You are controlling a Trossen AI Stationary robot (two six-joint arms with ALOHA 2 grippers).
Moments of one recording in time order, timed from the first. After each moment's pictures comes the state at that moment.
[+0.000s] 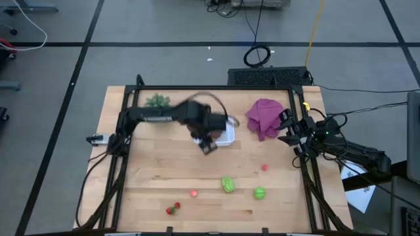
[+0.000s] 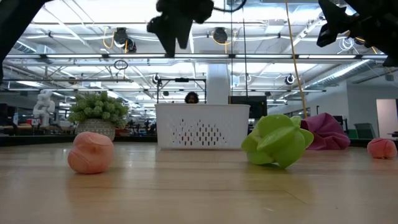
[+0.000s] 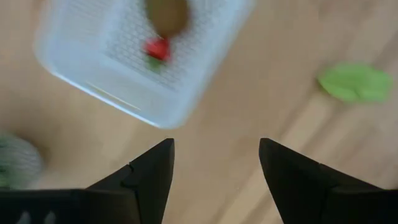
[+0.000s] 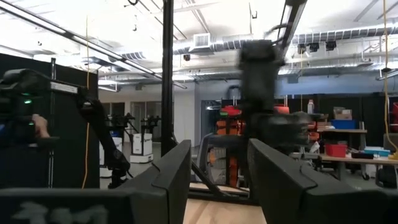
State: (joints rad) left arm -0.01 2.07 2.18 -1.57 0.00 -0.56; right arm -0.46 0.21 0.02 0.73 -0.68 0.35
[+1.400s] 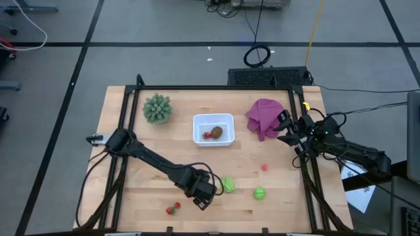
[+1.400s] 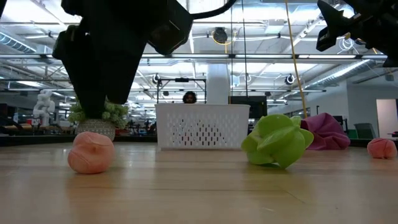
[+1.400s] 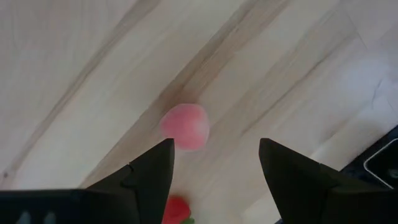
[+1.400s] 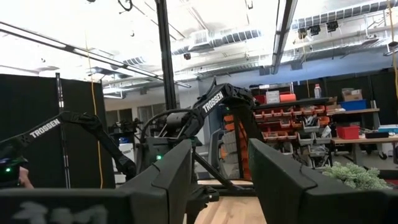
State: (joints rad) left arm -0.45 2.07 1.63 -0.96 0.13 -1.22; right arm -0.46 0.21 0.02 0.71 -0.69 0.46
